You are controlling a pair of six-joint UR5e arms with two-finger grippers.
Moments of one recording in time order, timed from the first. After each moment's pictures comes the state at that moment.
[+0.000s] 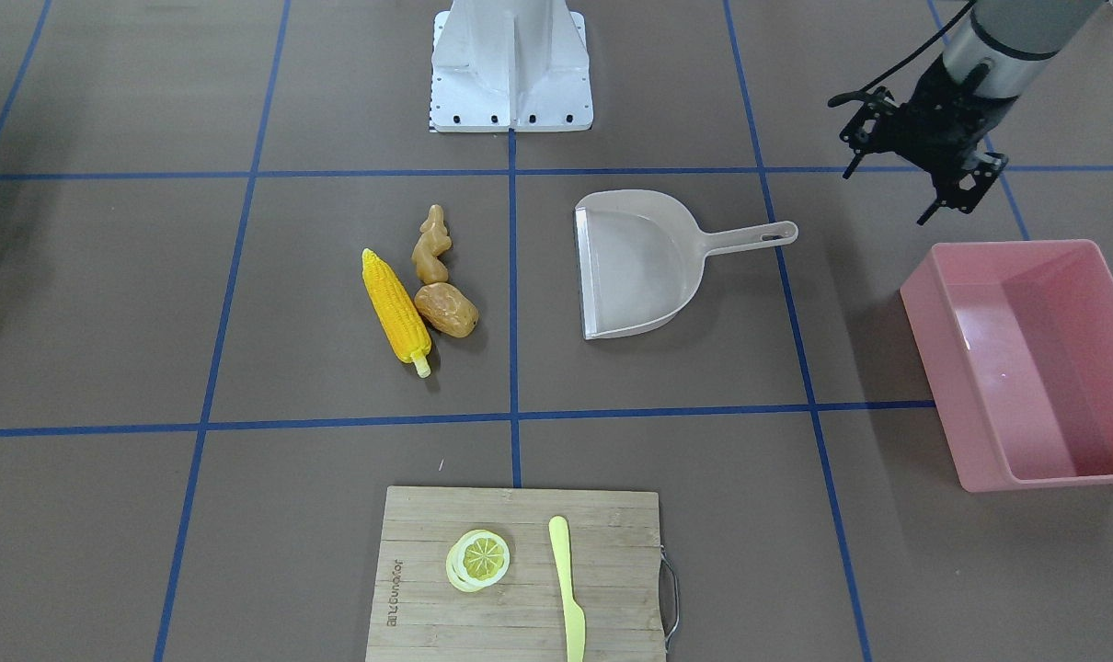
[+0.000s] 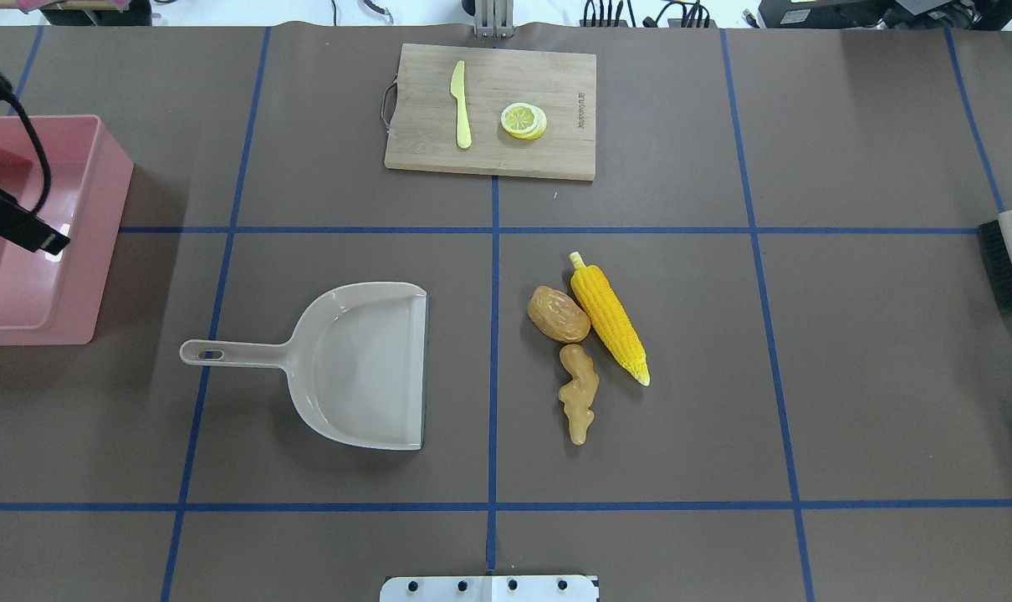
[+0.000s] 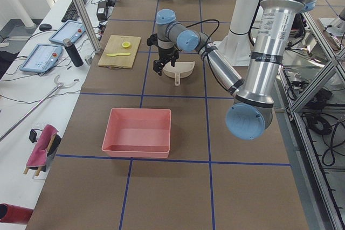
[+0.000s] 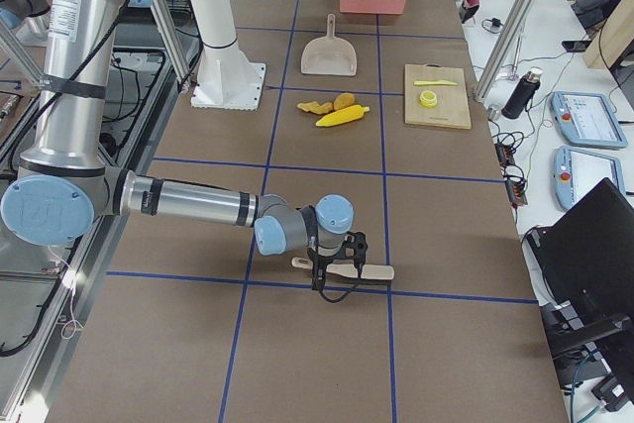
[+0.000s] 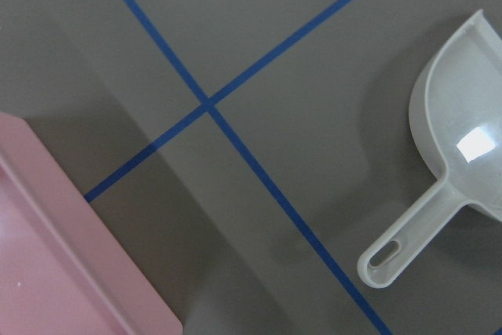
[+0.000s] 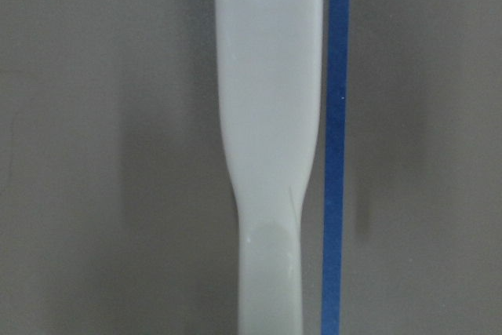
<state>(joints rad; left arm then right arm) -0.93 -1.77 -2.18 -1.34 -2.14 0.01 1.24 -1.76 1.57 -1.22 2.33 0.36</state>
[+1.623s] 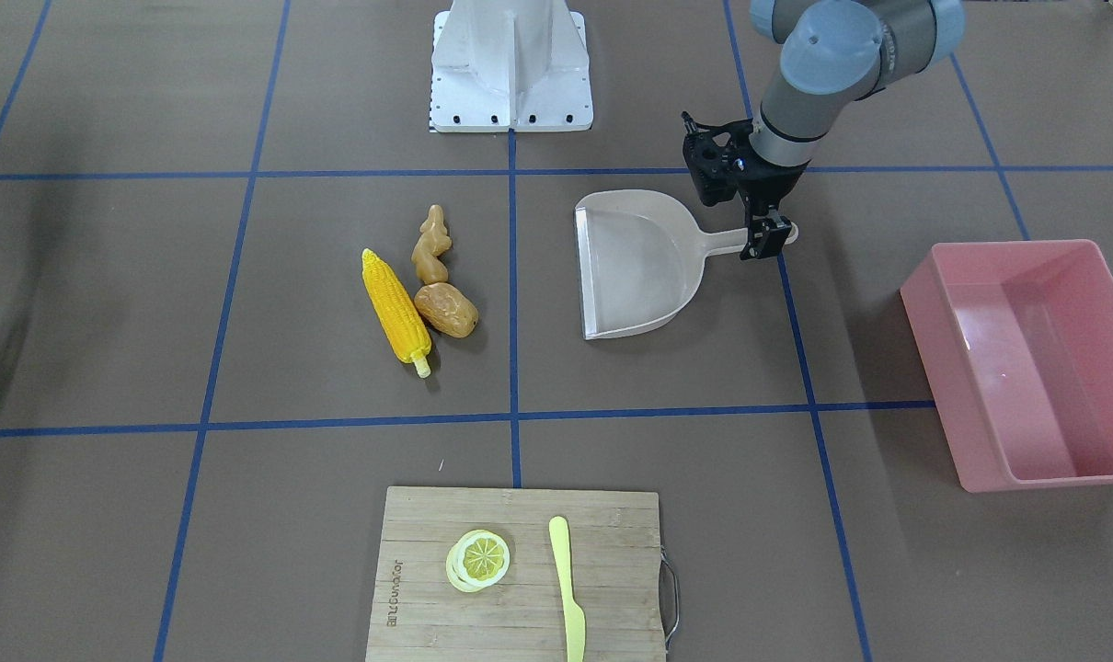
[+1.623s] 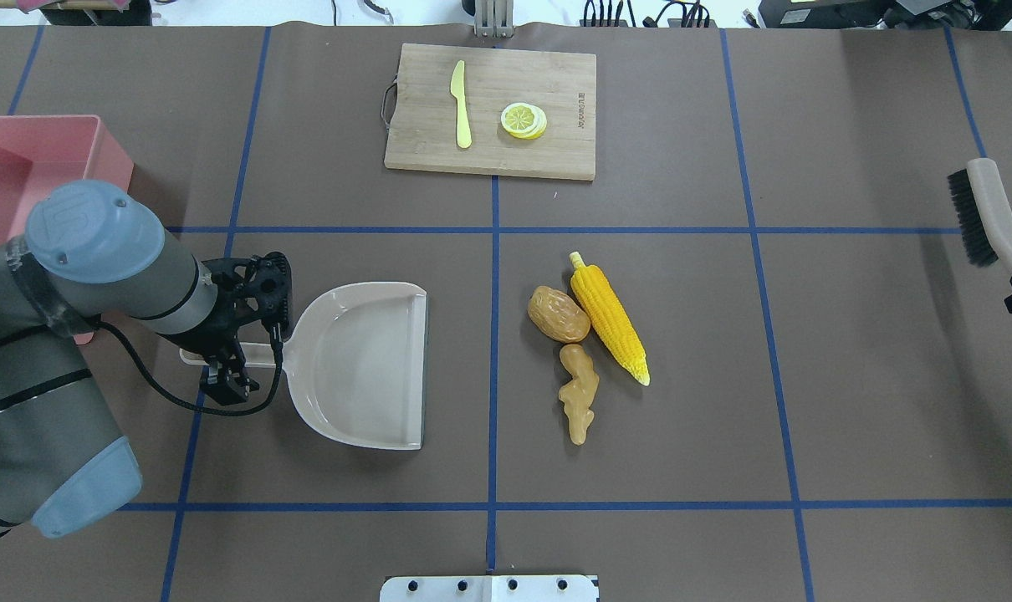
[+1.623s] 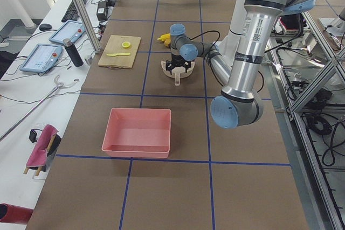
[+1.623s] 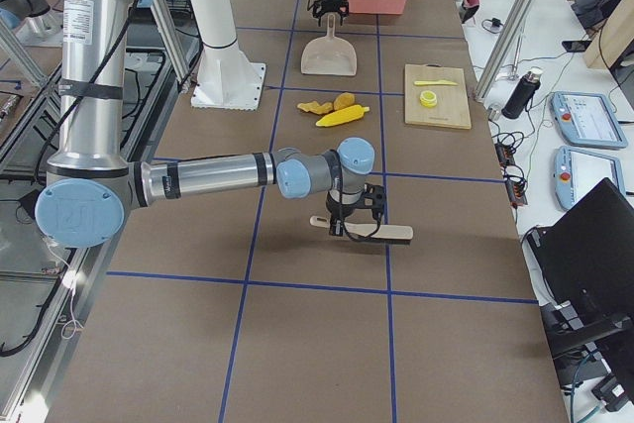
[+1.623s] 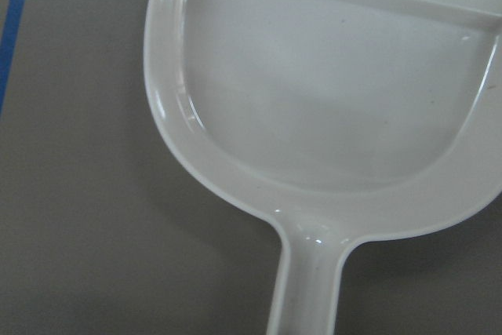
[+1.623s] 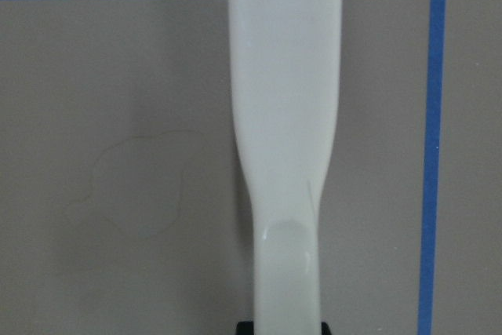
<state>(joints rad) -0.61 -1.83 -1.99 -1.58 -2.01 0.29 1.21 -1.66 1.82 -1.53 2.32 0.41</state>
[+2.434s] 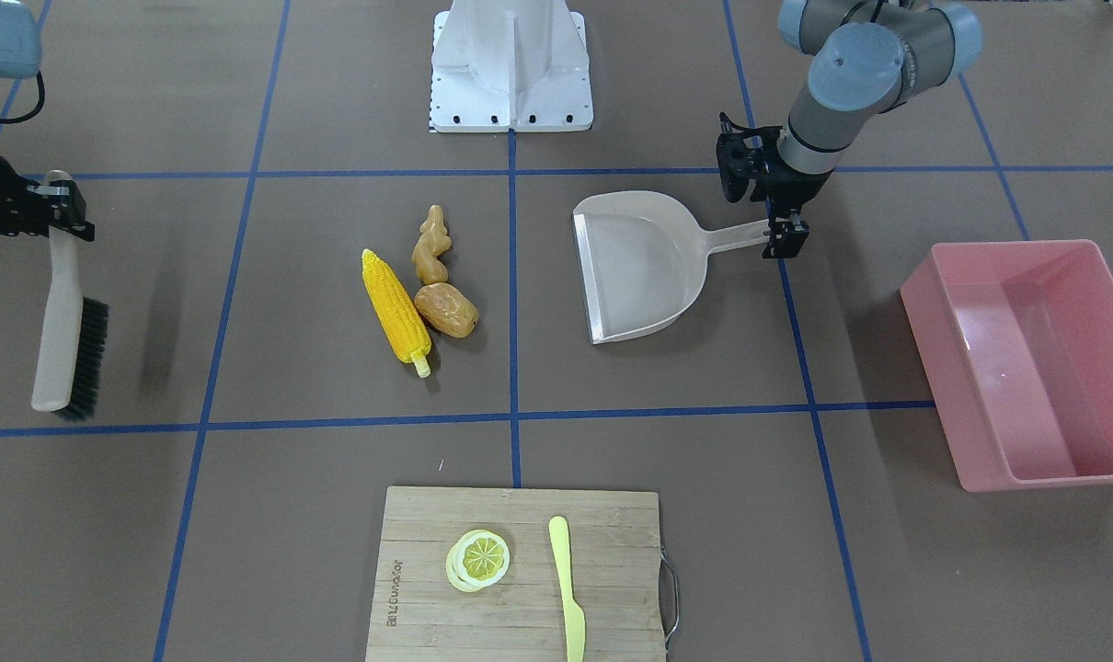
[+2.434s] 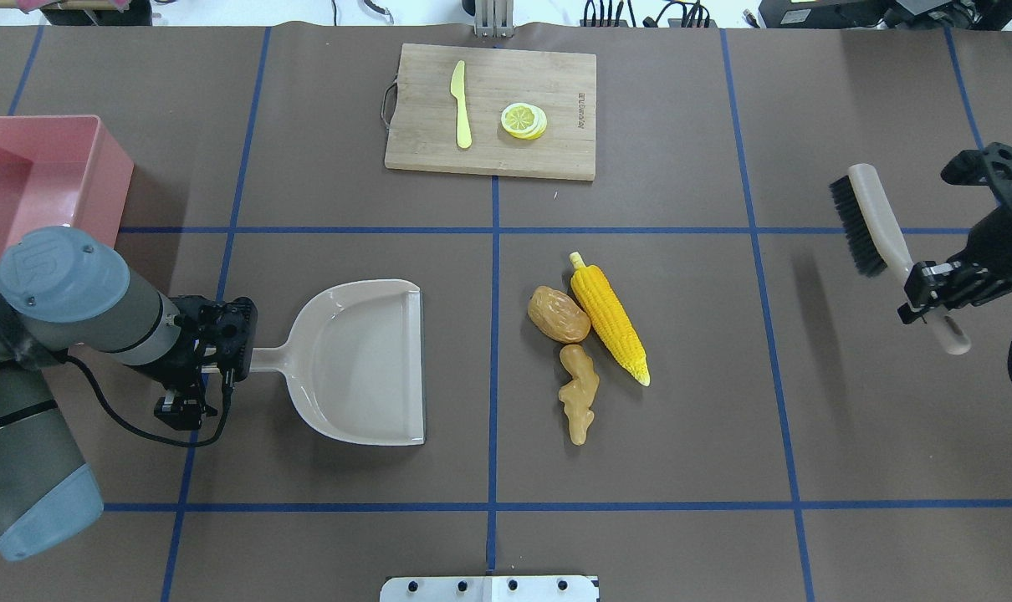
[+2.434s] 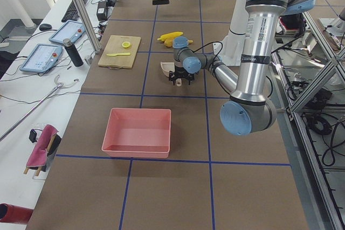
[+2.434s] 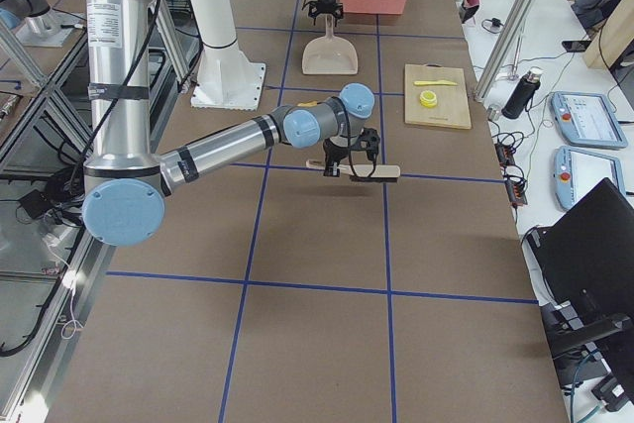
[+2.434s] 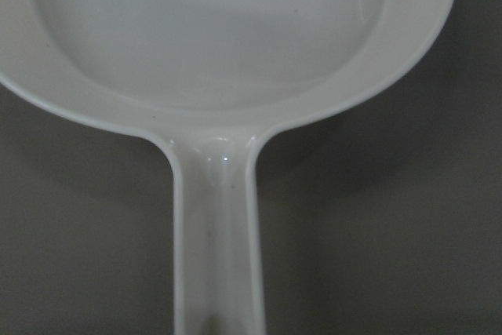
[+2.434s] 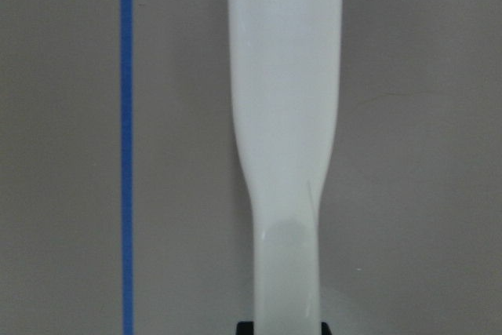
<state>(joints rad) -0.60 -1.72 -1.95 -1.70 -2.00 0.44 1.05 -1.55 1.97 -1.63 2.43 0.55</state>
